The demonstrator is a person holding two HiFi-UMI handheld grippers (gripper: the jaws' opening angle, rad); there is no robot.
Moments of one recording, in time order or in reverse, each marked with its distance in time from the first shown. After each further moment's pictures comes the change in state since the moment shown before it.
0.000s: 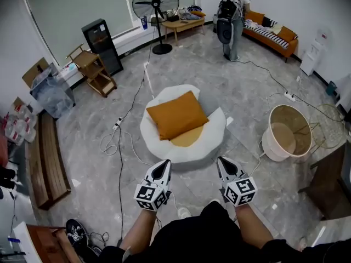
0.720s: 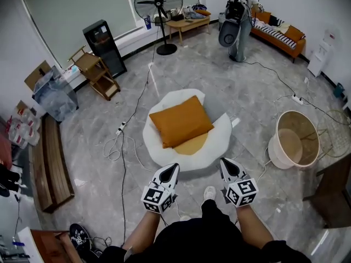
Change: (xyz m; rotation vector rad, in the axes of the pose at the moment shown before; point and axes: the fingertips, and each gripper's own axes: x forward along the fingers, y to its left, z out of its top) left arm 0.082 0.014 -0.004 0.059 0.060 -0.042; right arm 0.072 -0.055 0.005 0.034 0.008 0.003
